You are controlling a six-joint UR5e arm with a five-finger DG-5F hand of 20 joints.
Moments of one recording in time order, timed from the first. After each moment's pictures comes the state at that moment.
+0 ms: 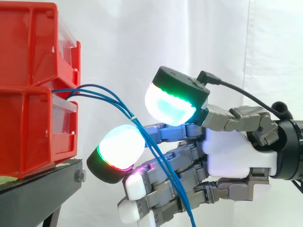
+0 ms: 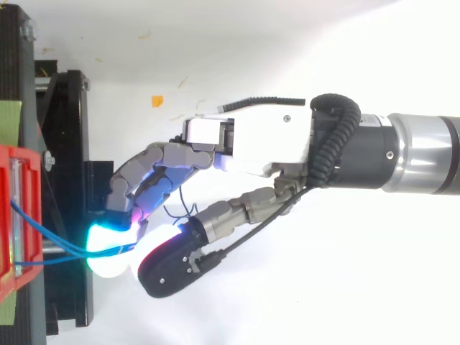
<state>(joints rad) 0.12 -2.33 -1.22 -2.69 -1.45 -0.15</state>
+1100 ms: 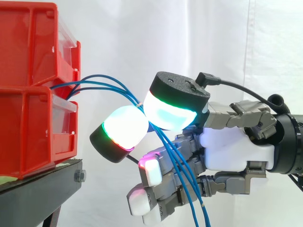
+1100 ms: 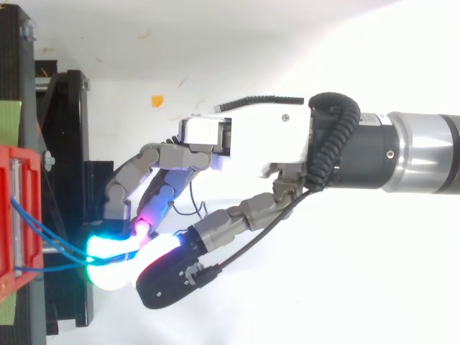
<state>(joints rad) 0.12 -2.33 -1.21 -2.70 -1.46 -0.14</state>
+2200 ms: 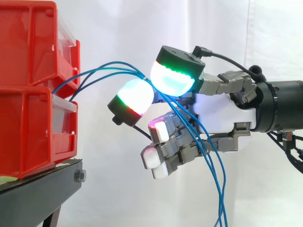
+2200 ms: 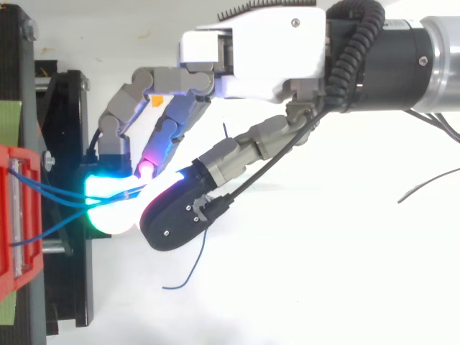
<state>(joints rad) 0.02 -2.33 -1.04 -2.95 -1.63 -0.17</state>
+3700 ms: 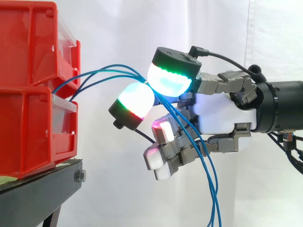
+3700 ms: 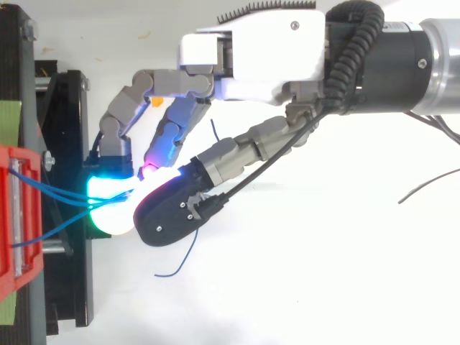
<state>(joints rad) 0.02 -2.33 -1.04 -2.95 -1.62 -0.17</state>
